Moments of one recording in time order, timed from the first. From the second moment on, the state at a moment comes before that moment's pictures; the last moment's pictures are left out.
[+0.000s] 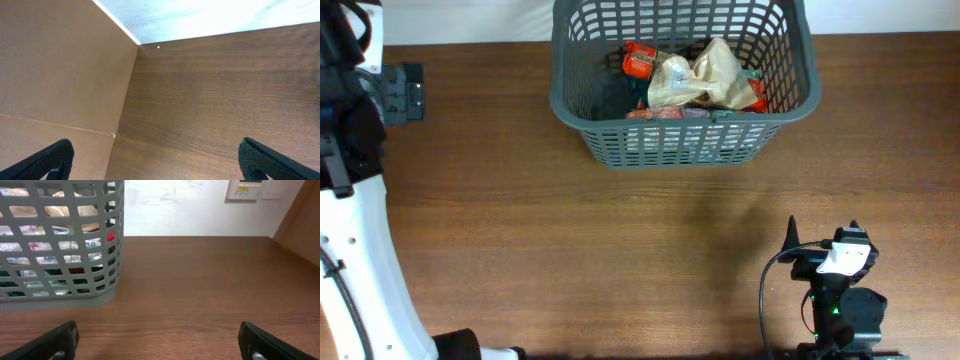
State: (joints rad) left arm 0.18 1.59 2.20 -1.28 -0.35 0.32; right arm -0.05 0.01 0.08 -0.22 0.08 -0.03
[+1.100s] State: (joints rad) left arm 0.18 1.59 2.20 -1.30 -0.23 0.32; right arm -0.05 0.01 0.08 -0.22 0.08 -0.03
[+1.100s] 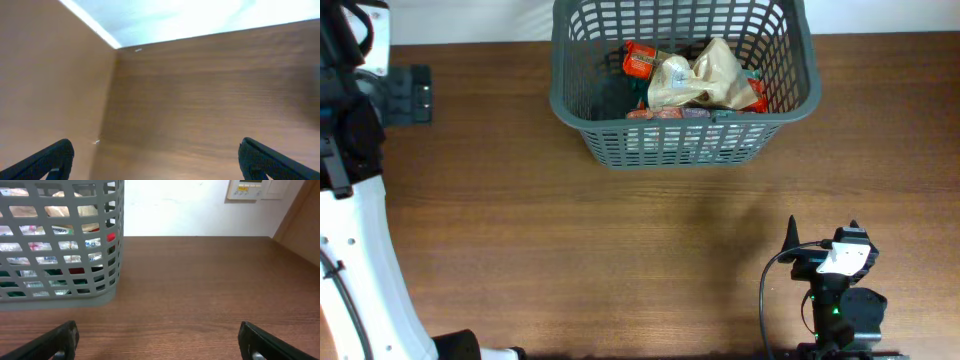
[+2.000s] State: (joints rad) left arm -0.08 0.86 0.78 0.26 0.10 0.31; right arm -0.05 0.01 0.07 -0.22 0.08 -0.03
